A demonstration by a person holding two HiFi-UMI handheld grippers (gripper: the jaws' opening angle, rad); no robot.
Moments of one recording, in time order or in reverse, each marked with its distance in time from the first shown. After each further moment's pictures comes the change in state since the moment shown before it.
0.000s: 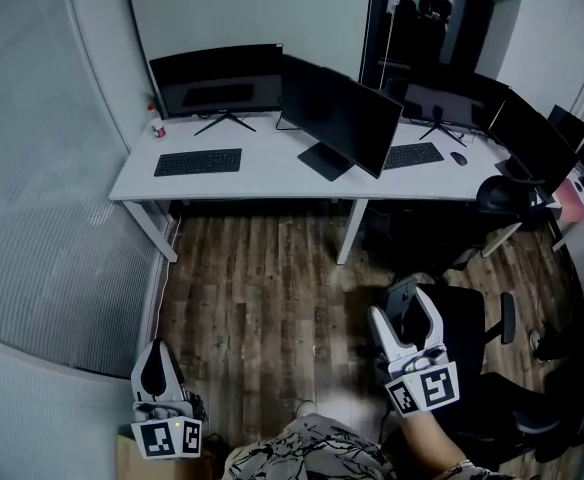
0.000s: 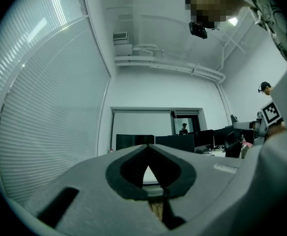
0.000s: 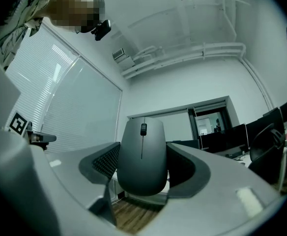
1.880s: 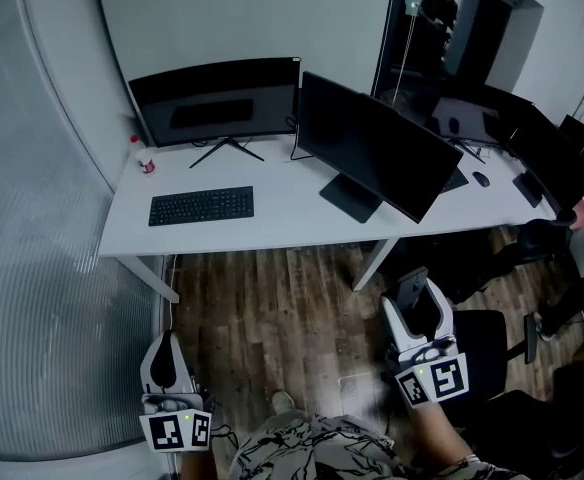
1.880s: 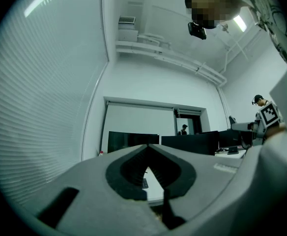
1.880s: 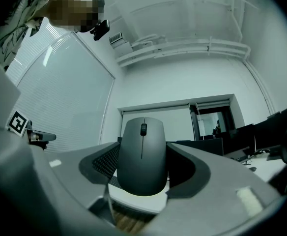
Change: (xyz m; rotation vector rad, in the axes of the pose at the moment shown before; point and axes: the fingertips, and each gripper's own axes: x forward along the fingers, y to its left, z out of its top) left arm 0.290 0.145 -0.048 -0.050 -0.011 -0.121; right arm 0.284 -0.003 -0.063 -0.058 0.010 -0.102
